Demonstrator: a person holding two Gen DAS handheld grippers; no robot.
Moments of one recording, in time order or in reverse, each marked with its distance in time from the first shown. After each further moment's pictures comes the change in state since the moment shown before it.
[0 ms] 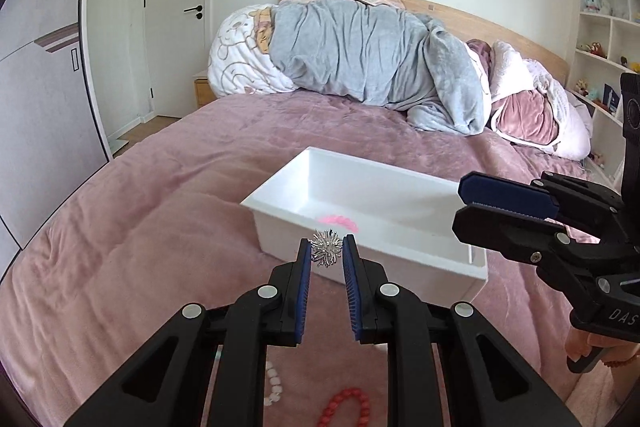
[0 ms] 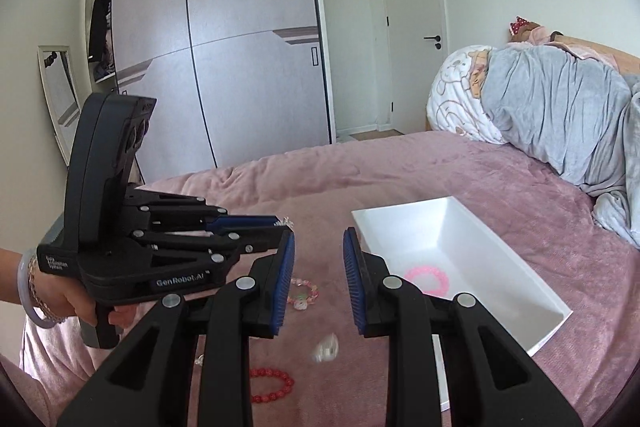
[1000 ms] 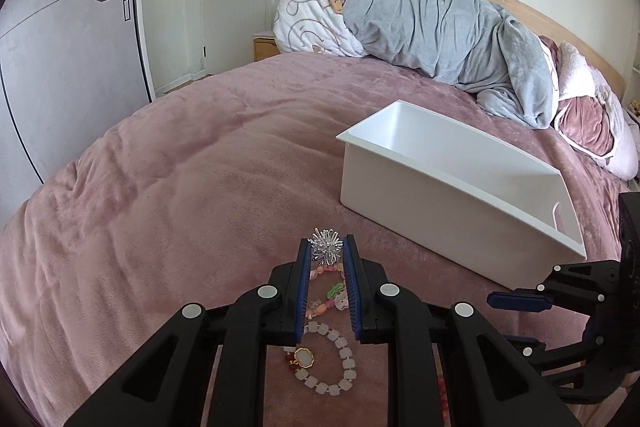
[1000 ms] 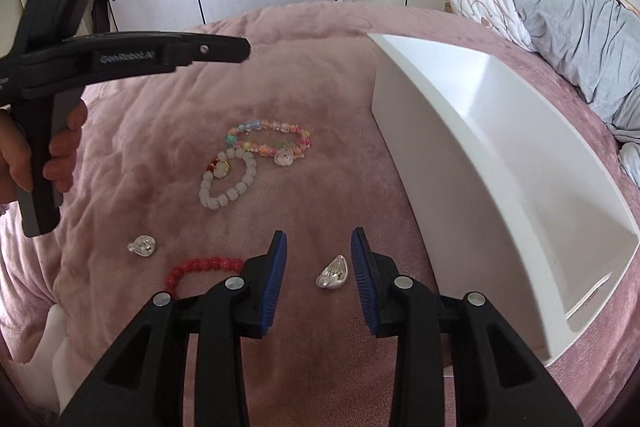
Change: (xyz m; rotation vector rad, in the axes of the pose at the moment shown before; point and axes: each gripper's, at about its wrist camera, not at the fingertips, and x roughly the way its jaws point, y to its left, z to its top) left arm 0.042 0.087 -0.059 -0.141 0.087 0.160; right arm 0.118 0.013 -0.118 -0.097 0.491 -0.019
